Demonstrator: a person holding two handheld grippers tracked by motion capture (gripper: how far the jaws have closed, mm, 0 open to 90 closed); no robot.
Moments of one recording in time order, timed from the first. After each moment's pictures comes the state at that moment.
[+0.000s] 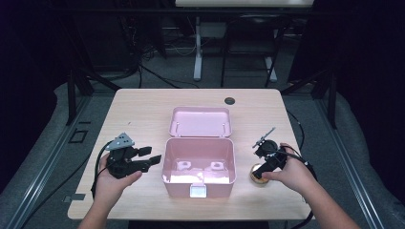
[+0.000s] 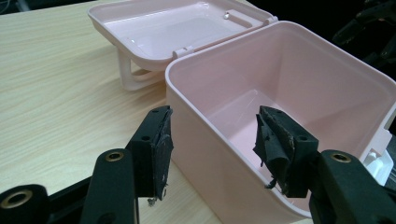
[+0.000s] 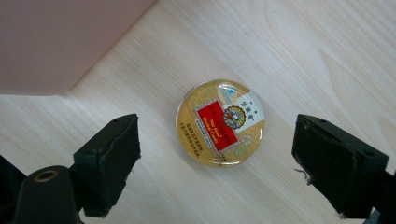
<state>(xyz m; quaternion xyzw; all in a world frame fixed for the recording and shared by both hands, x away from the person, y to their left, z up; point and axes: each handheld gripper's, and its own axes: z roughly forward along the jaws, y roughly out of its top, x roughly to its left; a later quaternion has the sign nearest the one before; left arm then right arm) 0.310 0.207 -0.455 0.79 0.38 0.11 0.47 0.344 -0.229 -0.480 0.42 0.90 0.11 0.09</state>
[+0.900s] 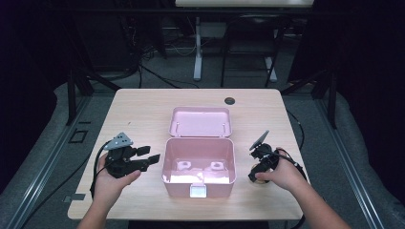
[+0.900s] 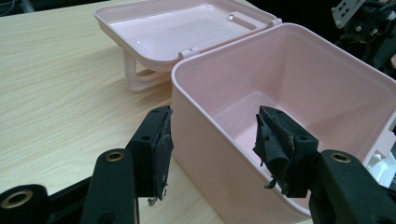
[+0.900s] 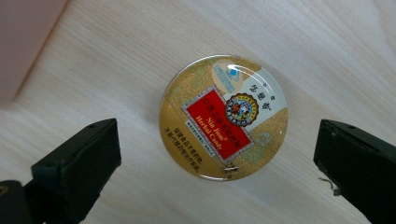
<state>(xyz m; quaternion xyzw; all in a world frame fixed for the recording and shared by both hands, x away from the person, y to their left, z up) 0.311 0.211 -0.454 0.78 0.39 0.12 0.47 0.363 -0.225 -0.524 0.49 0.87 0.05 0.05</state>
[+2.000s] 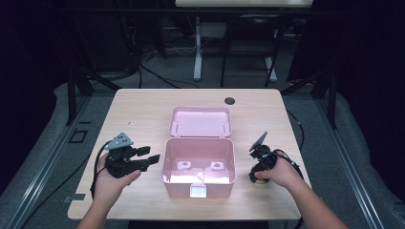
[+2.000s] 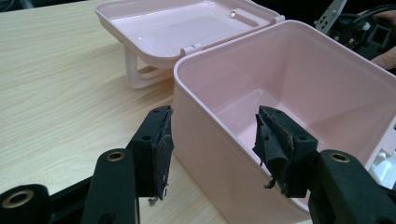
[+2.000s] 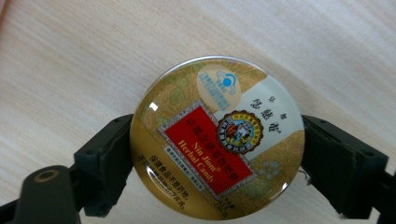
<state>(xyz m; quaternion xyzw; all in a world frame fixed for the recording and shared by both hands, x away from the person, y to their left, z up) 0.312 0.211 -0.457 0.79 0.39 0.12 0.47 0.379 -0.232 -0.550 0.49 0.87 0.04 0.00</state>
